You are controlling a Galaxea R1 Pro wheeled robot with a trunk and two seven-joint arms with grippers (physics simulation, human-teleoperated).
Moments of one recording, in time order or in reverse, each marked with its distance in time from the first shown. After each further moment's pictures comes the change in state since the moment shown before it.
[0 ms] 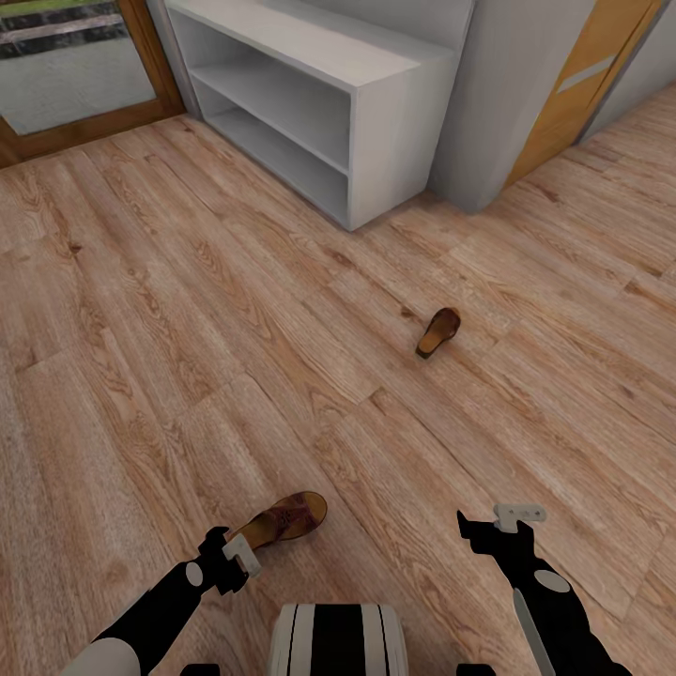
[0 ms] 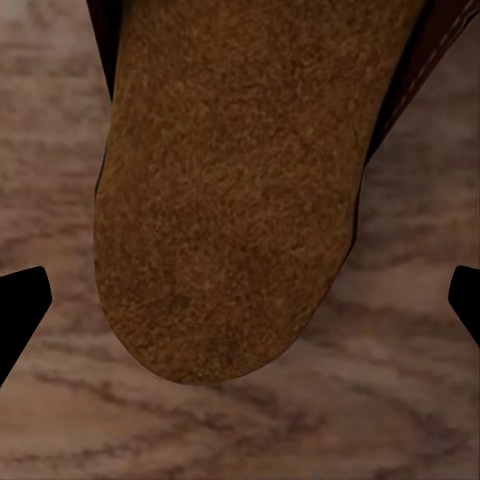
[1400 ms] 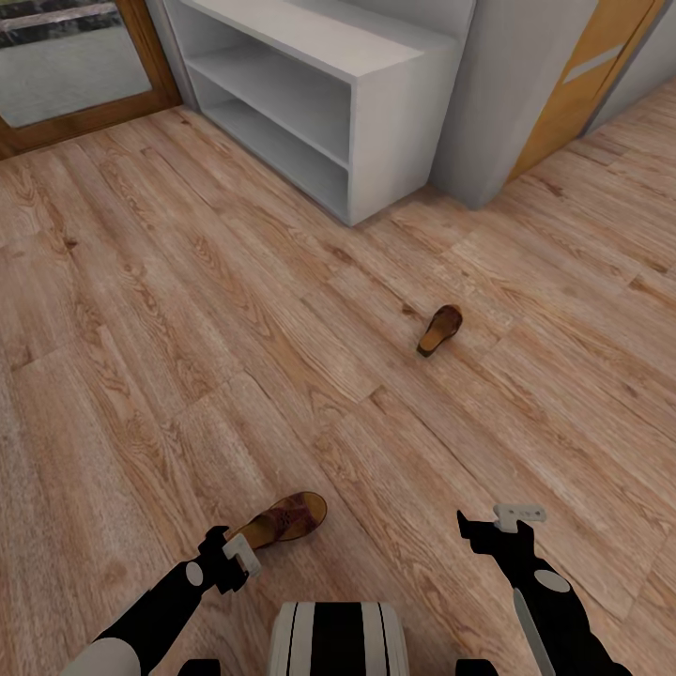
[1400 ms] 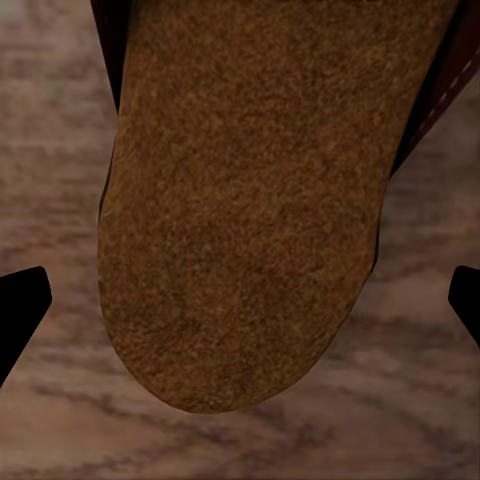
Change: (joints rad) left arm 0.000 -0.001 0.001 -0.002 0.000 0.000 0.007; right arm 0.000 0.000 0.000 -0.002 0.000 0.001 0.000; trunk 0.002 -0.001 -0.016
